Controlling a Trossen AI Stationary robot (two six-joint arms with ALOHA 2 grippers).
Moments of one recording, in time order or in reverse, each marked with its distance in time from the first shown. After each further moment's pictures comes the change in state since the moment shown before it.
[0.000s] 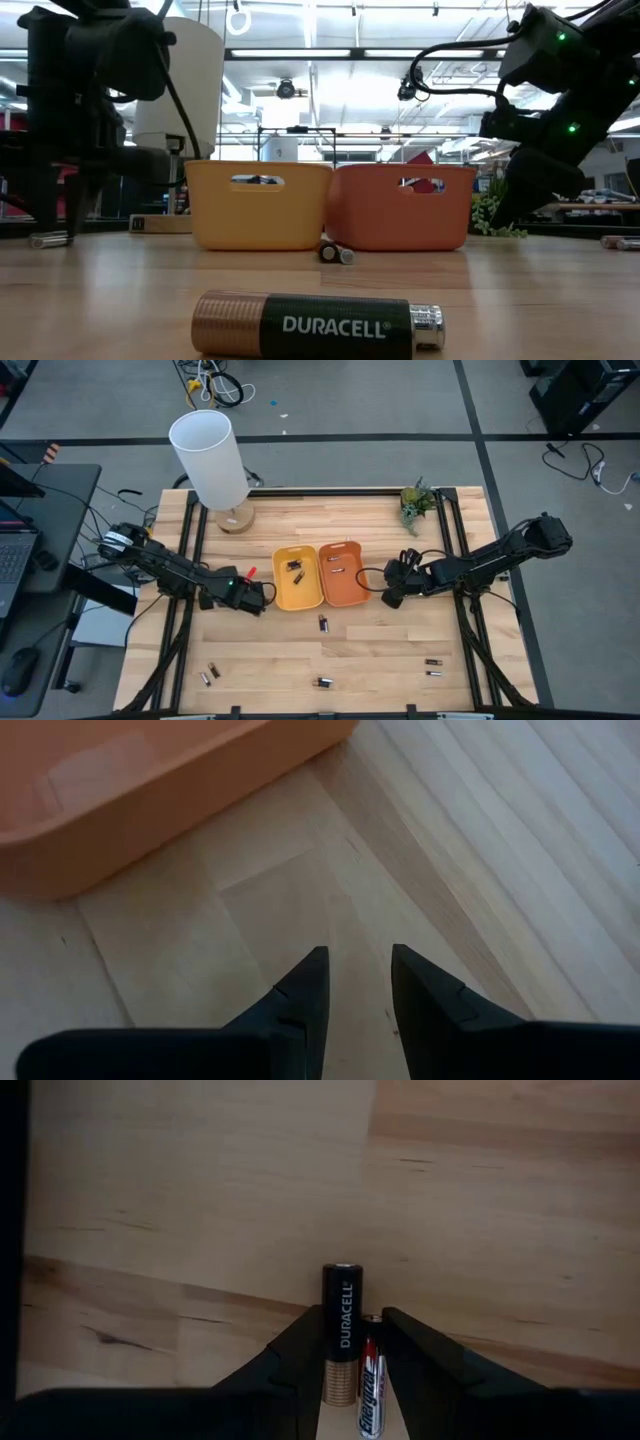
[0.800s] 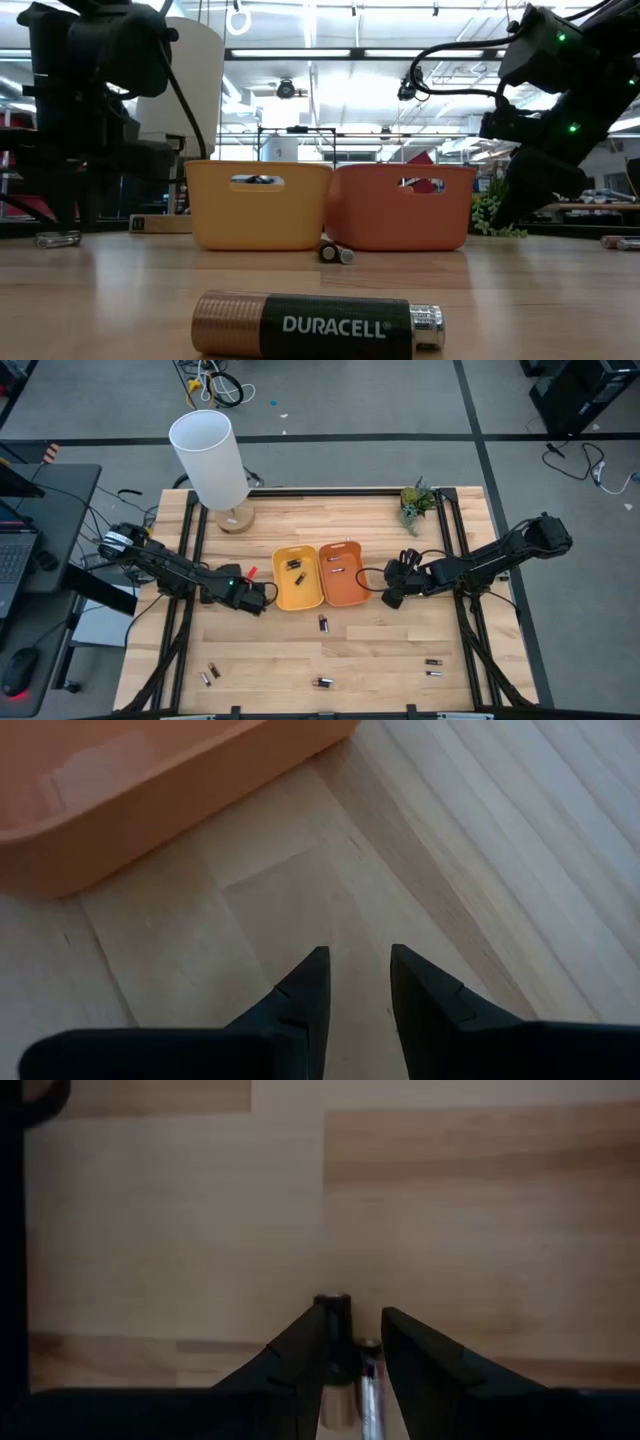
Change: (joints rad) left arm 0.000 -0.001 0.016 -0.013 -0.089 0.142; right arm 0.000 0.000 0.000 -0.001 -0.010 0.000
